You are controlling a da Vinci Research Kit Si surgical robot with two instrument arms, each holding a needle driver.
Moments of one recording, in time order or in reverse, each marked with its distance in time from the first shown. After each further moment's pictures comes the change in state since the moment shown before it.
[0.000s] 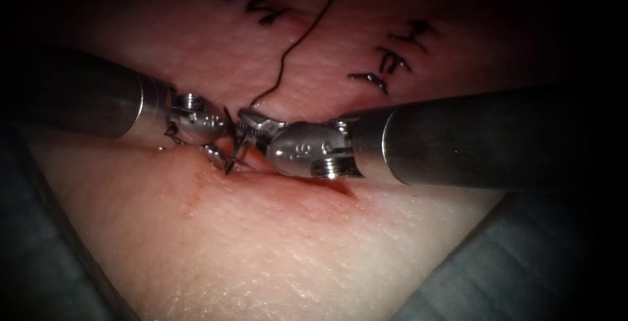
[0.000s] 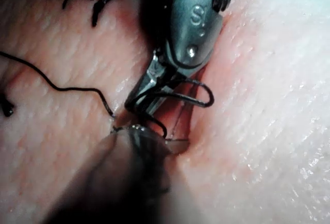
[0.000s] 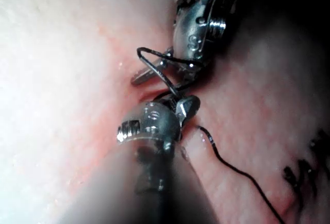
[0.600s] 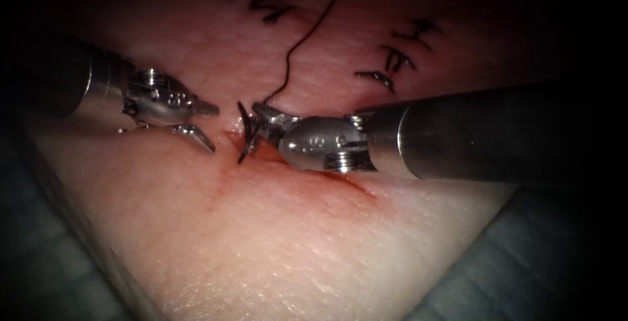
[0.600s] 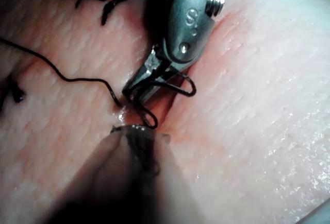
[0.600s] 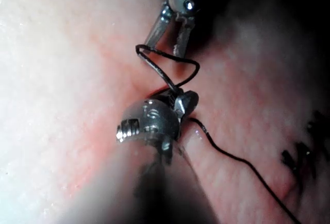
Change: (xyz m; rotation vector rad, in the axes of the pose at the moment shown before) right arm 0.000 0.002 0.000 -0.050 0.001 0.164; left arm 0.001 0.003 -0.005 0.171 0.085 -0.055
